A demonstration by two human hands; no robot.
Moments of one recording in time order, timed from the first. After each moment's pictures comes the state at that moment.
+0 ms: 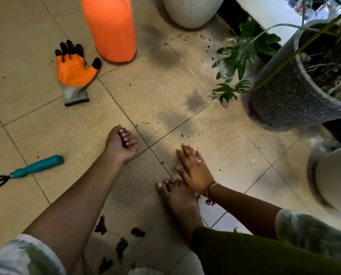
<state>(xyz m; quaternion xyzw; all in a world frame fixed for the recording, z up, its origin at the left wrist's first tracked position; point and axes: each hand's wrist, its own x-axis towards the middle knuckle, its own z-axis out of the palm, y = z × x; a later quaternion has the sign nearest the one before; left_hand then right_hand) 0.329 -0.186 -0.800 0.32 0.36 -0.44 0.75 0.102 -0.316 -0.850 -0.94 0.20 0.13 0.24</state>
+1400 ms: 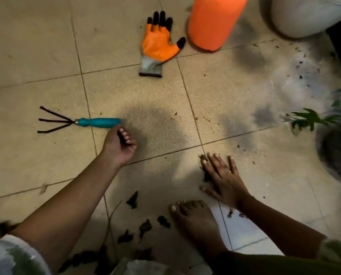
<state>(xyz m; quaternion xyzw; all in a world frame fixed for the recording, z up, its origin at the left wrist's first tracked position) 0.347 -0.041 -0.821 0.34 0.44 -0.28 0.78 0.132 -0.313 -0.866 -0.98 -0.08 0.17 0.08</state>
